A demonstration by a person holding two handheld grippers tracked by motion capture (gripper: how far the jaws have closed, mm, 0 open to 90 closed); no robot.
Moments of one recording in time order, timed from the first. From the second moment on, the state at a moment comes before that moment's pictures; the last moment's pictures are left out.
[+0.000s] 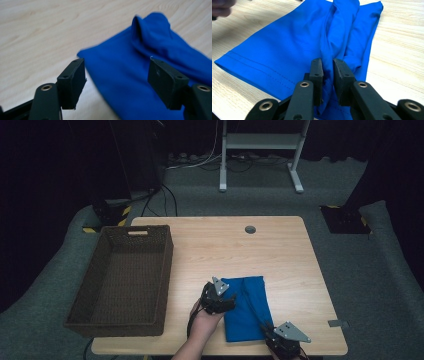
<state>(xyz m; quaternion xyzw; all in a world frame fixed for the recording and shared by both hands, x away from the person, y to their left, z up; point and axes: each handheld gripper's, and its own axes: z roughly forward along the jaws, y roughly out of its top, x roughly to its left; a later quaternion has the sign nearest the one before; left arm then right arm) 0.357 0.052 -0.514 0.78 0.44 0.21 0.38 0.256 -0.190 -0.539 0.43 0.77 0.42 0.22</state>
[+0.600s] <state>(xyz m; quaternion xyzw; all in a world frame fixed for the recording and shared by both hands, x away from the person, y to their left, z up) 0.336 0.045 -0.539 0.81 0.39 0.25 0.35 0.258 -0.199 -0.541 0.46 0.76 0.40 0.24</state>
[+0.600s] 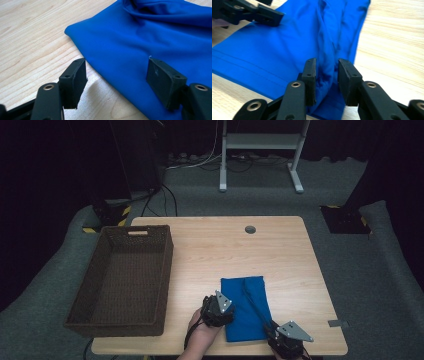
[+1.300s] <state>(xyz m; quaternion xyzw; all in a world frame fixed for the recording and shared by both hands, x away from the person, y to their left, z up) 0.336 0.057 -0.540 0.81 0.41 0.20 0.37 0.261 -0.201 -0.507 0.45 0.76 0.38 0.28</state>
